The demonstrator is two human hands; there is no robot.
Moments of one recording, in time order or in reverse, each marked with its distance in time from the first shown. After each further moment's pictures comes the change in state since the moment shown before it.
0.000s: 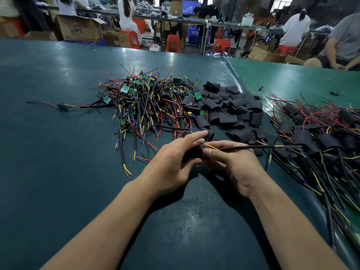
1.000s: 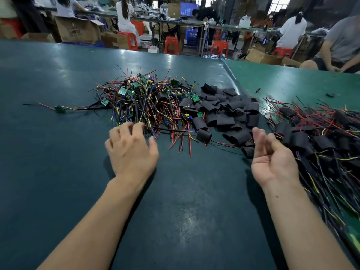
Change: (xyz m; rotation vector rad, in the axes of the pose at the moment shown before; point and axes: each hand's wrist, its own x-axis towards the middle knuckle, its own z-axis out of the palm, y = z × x) left_hand 0.001 -0.028 -0.024 0.691 0.387 -0.637; right_hand 0.005 -0.030 -0.043 0.818 0.609 -0.163
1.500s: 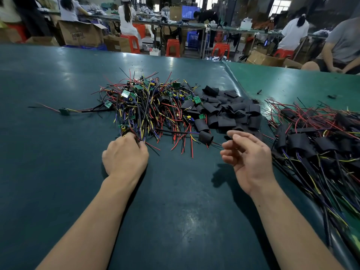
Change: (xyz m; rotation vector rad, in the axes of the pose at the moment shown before) left_hand 0.013 -0.018 -0.003 0.064 -0.127 -0.137; right_hand -0.018 0.031 0.003 -0.582 -0.393 -0.057
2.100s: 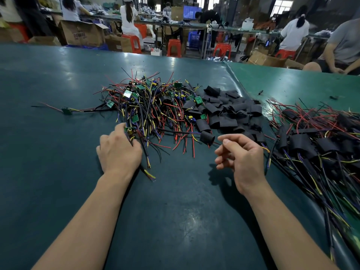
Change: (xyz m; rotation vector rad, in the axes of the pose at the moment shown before) left_hand 0.012 -0.017 0.003 -0.126 0.080 -0.029; right_hand 0.001 0.016 0.002 -0.233 -0.089 -0.126
